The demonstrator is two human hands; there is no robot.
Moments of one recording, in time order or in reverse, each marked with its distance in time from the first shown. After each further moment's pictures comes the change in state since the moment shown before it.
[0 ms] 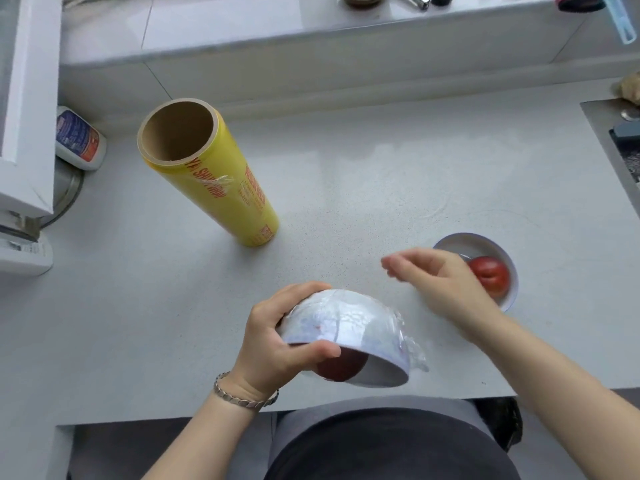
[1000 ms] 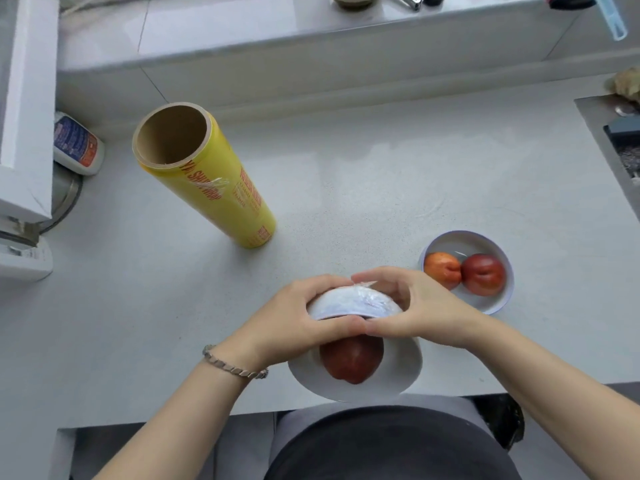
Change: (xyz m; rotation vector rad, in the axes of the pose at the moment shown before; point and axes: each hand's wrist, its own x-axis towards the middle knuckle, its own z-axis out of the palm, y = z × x) left_hand 0.031 0.025 0.005 0.276 -0.432 -0.360; right_hand -0.010 -0.002 0.005 -0.161 -0.403 0.092
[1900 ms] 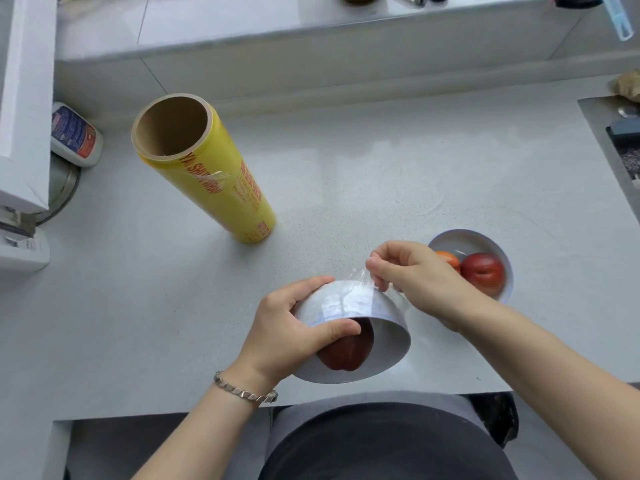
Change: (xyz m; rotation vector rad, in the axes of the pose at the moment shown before) left_hand -0.012 -0.017 0.020 -0.077 0.378 0.071; right_hand 0.014 -0.021 0.000 -0.007 0.243 -0.007
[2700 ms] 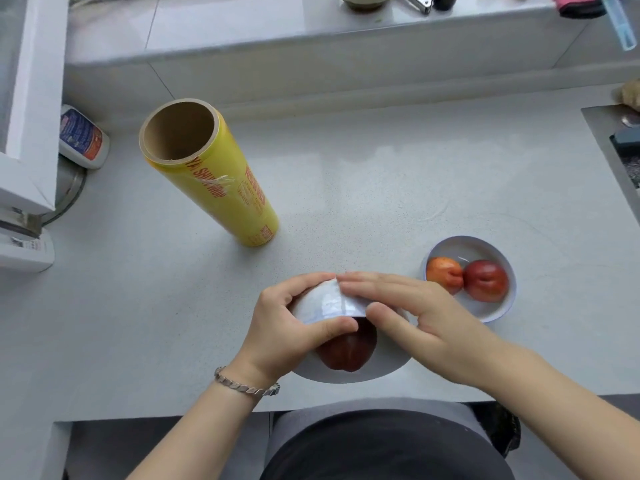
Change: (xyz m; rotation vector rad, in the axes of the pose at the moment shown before) left_hand 0.005 0.006 -0.005 -0.117 0.034 0.096; right_hand -0.032 0.010 0.003 -0.283 -0.135 -0.522
